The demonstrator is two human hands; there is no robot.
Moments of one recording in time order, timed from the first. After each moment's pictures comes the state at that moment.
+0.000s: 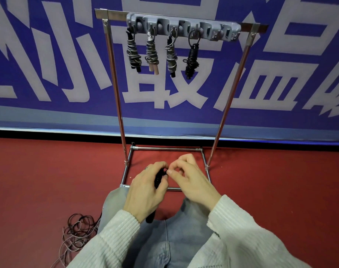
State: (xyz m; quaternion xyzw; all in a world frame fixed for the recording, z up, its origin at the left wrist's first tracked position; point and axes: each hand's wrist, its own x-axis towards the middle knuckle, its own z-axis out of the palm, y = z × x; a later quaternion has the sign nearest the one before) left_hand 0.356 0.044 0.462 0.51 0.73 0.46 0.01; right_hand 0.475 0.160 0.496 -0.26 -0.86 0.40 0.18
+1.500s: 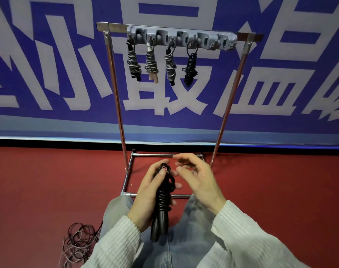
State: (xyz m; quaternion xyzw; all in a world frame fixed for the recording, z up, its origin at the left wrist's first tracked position) left_hand 0.373 0.045 0.498 0.27 0.46 0.73 0.43; right_hand 0.482 0.163 0.515 -0.21 -0.75 0.53 0.33
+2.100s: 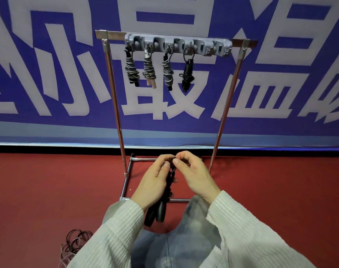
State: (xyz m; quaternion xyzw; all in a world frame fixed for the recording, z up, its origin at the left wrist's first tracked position) left_hand 0.352 0.076 0.515 0.42 0.63 0.58 0.30; right_hand 0.460 0.187 0.518 -0.26 -0.77 0.50 0.29
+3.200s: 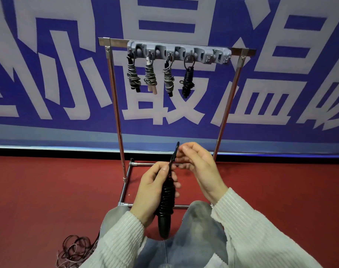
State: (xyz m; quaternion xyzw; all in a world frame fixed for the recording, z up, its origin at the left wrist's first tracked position) left_hand 0.373 0.069 0.526 0.29 0.47 0.74 0.38; right_hand 0.465 0.181 0.563 -0.21 -0.63 0.67 0.34
